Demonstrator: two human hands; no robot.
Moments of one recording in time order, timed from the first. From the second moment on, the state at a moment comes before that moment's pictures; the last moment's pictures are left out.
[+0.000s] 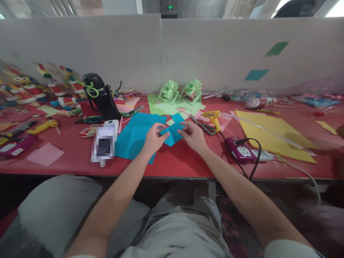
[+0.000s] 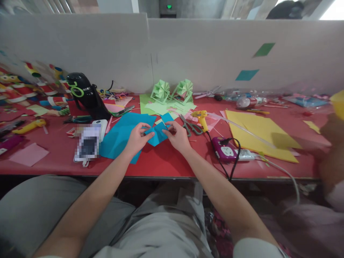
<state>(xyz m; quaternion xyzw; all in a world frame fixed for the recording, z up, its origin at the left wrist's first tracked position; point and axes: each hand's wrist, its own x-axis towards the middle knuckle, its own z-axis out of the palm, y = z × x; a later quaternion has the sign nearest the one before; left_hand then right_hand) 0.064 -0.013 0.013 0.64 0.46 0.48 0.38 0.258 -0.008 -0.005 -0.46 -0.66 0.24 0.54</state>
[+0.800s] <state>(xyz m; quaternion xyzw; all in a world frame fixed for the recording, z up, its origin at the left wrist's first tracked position) 0.062 -0.009 0.011 0.66 0.47 0.47 0.35 0.260 -0.010 0.002 -0.44 -0.72 0.09 0.52</state>
